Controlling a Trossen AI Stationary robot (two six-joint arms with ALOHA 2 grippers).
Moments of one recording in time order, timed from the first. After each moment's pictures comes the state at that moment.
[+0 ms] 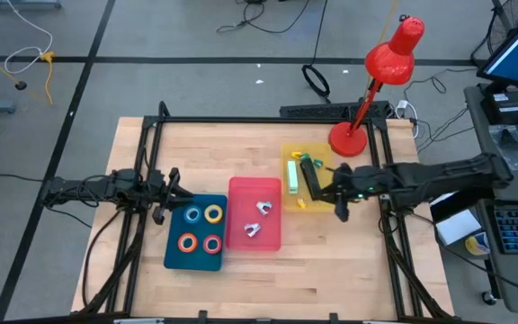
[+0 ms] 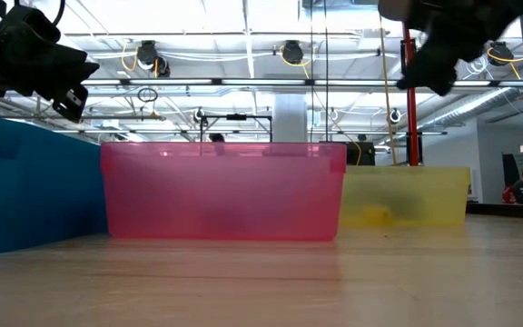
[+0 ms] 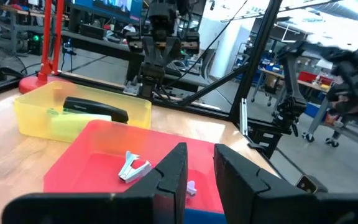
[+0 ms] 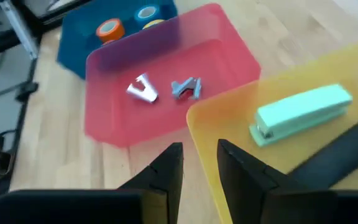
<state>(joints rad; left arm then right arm) -0.04 0.01 0.02 0.03 0.12 -0.26 0.10 0.86 0.68 -0.44 0.10 0.45</state>
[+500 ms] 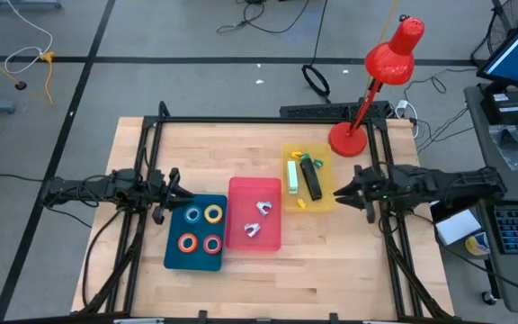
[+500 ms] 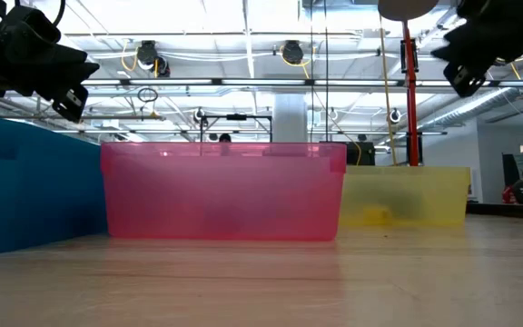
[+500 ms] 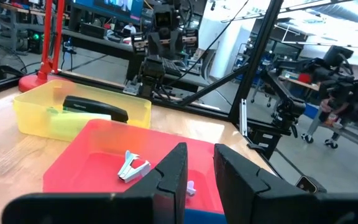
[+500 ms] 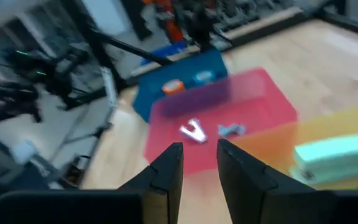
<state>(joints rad) -0.04 0.01 0.02 0.03 0.12 -0.27 0.10 0.34 0.37 -0.26 -0.01 0.41</state>
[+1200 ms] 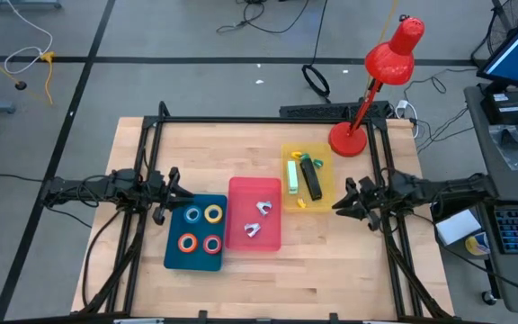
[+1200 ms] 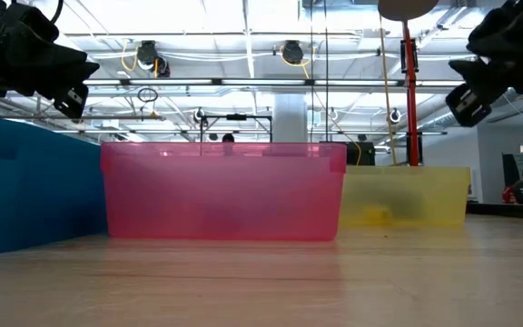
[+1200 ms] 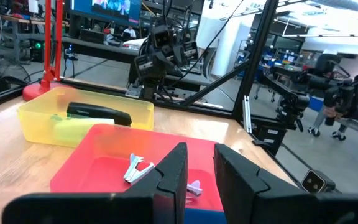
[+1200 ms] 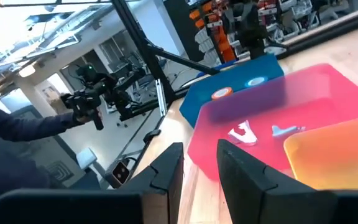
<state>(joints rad) -0.04 0.01 0.02 0.03 0.12 -0.21 0.10 0.15 0.08 0.06 -0.19 0.48</state>
